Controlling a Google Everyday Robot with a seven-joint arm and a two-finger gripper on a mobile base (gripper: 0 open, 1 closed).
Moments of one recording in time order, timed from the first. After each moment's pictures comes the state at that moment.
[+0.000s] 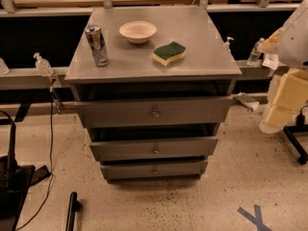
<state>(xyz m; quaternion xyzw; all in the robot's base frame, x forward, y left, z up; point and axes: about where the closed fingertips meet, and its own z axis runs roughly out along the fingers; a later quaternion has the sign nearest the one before) 0.438 -0.216 0.978 -0.60 0.78 -0.04 0.16</state>
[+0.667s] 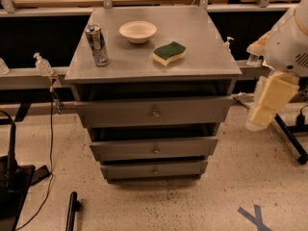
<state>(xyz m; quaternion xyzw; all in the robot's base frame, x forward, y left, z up) 0.455 -0.202 0.965 -0.61 0.77 -0.03 0.19</state>
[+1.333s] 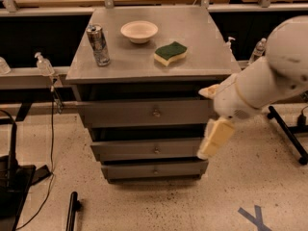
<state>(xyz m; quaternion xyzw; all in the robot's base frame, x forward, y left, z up) 0.481 -0.135 0.833 -0.63 0.73 0.09 0.24</state>
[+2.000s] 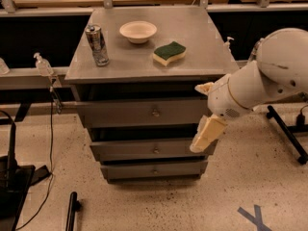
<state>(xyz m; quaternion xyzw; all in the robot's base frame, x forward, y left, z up) 0.509 -0.124 0.821 -0.62 0.73 0.08 0.28</state>
